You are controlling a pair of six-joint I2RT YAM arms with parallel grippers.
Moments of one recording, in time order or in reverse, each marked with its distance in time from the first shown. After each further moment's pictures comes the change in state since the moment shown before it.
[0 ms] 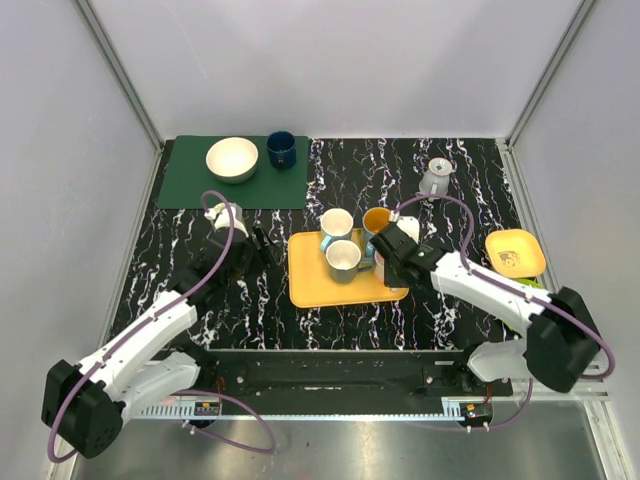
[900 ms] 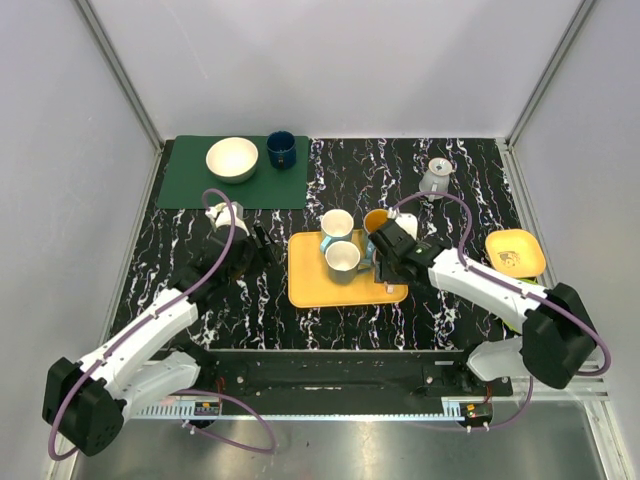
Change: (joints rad) left arm 0.000 0.013 0.016 -0.009 0.001 0.003; right arm -0.008 -0.014 0.018 -0.006 -0.016 -0.002
